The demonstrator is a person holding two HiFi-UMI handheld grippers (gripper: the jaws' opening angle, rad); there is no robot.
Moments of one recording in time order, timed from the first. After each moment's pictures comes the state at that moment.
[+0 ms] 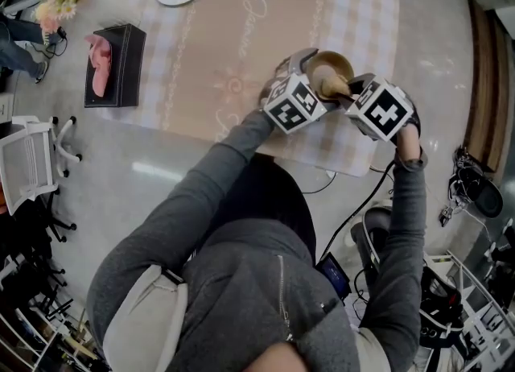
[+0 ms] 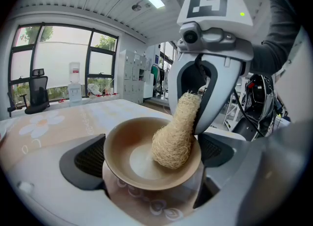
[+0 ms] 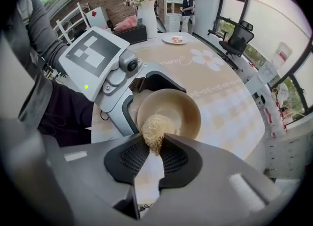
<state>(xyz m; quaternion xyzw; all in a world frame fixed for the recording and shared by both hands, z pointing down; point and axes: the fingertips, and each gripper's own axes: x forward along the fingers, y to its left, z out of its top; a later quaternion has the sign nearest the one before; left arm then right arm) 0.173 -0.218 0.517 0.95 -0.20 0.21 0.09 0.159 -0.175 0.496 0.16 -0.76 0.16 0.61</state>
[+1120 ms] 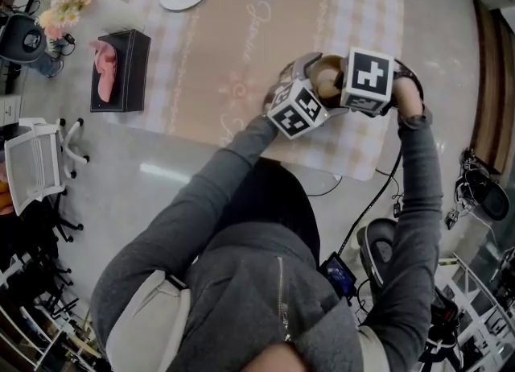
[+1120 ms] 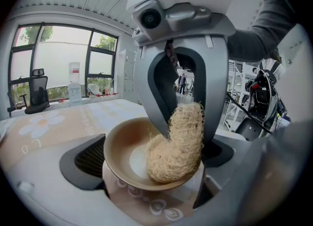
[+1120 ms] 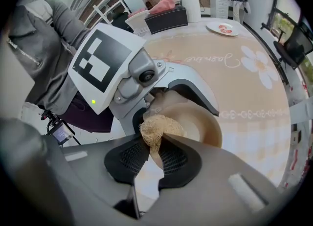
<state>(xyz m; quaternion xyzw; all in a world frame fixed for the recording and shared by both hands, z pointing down) 0.173 -0.218 0.518 0.95 -0.20 0.21 0.09 0.131 -0.171 0.497 -0.09 -0.73 0.14 0.66</state>
